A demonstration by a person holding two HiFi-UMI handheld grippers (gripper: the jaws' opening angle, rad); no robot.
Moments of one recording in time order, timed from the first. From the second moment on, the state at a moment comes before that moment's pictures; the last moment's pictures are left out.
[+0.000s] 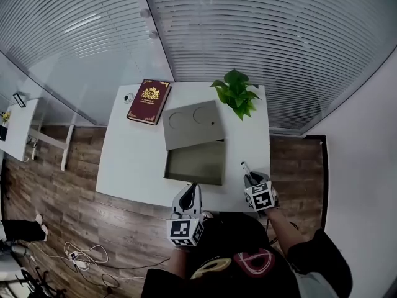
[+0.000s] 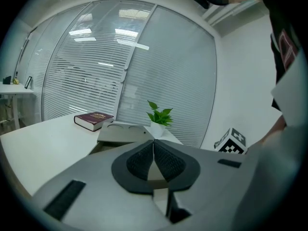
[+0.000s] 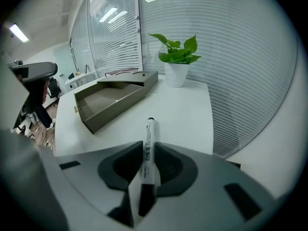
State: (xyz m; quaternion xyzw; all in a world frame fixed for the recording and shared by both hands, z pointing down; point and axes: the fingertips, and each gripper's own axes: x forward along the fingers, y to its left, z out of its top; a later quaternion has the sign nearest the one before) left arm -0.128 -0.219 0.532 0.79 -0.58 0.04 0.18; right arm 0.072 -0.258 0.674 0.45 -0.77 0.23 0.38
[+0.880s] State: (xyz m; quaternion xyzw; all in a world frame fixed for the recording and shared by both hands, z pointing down) left arm -0.149 -0.205 0.534 0.78 -0.60 0.03 0.18; right arm 0.045 -0.267 0.633 0.45 -0.81 0.17 0.35
